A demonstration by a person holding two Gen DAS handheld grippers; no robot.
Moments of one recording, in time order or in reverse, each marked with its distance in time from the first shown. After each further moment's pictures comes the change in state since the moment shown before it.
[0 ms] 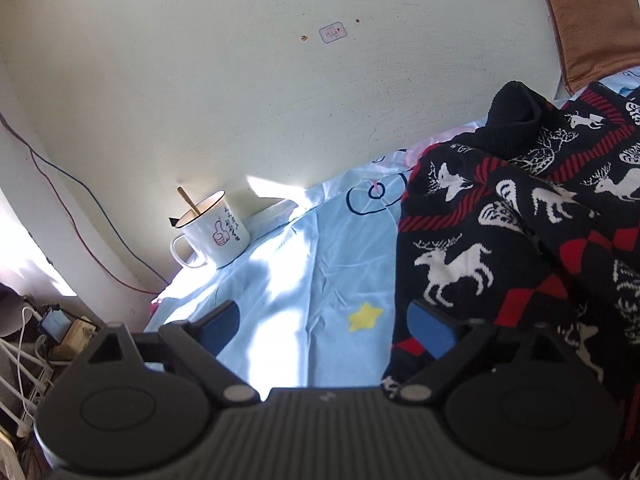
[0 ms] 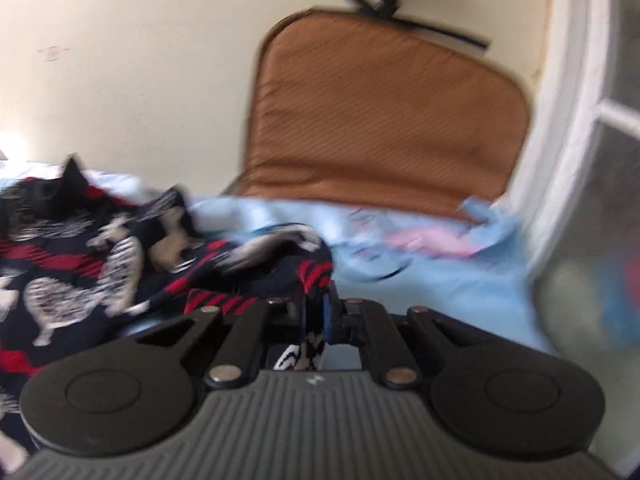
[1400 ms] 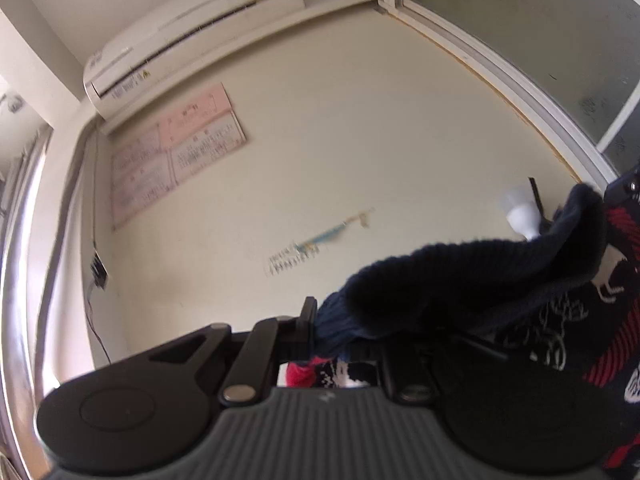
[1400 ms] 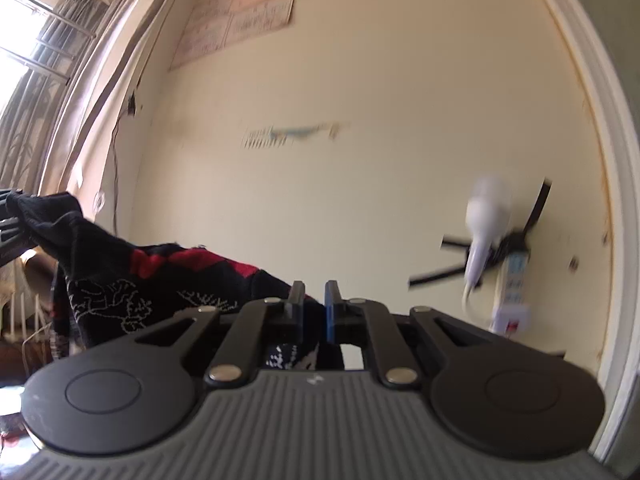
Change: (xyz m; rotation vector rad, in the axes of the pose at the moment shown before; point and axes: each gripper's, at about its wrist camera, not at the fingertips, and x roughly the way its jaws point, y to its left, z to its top) left arm -0.308 0.053 0.126 -0.031 -0.986 0.227; right arm -0.305 -0.020 0.144 0.125 -0.734 0.572
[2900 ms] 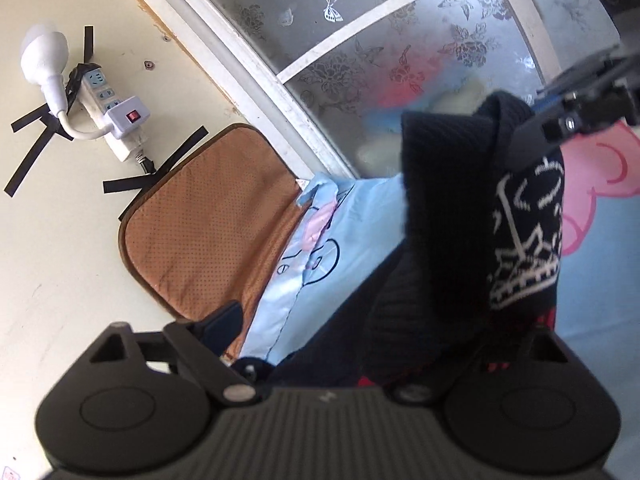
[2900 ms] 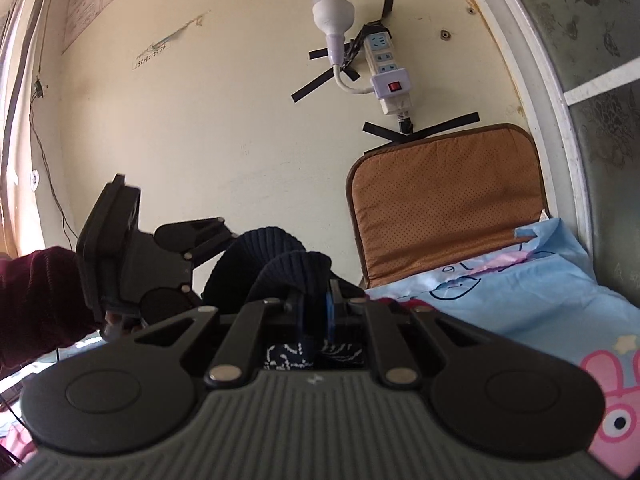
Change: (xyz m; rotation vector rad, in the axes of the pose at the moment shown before) left arm 0.079 -0.340 -0.155 0.201 0.228 -1.172; right arm -0.067 -0.048 -0.249 0.357 0.284 -0.136
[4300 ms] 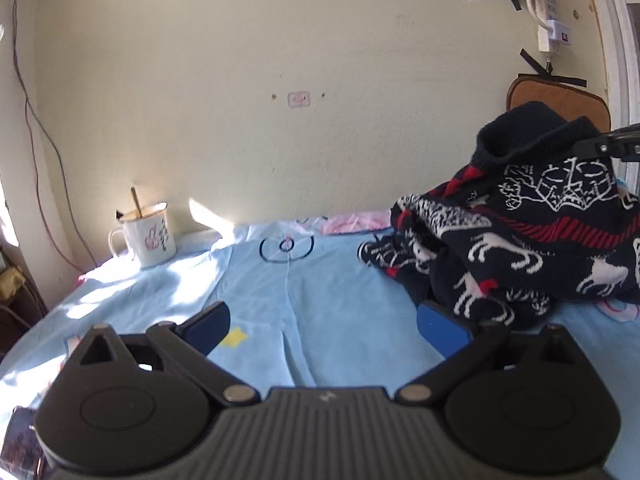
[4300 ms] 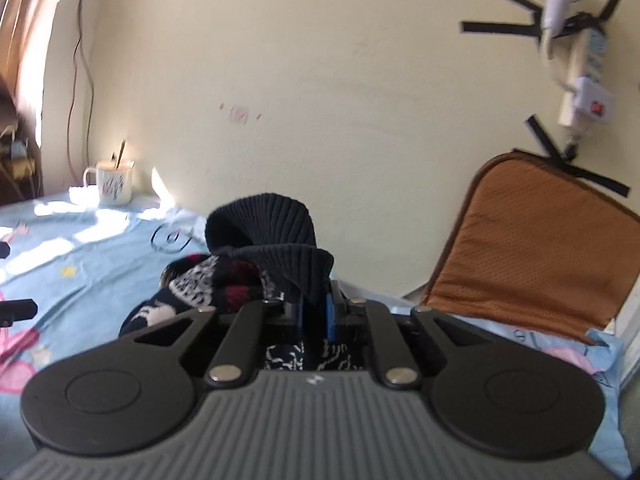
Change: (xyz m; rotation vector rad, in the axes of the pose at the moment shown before) left arm -0.194 0.020 -0.162 -0.890 0.277 0.692; right arm 0.125 0.092 0.035 -0.429 0.230 0.006
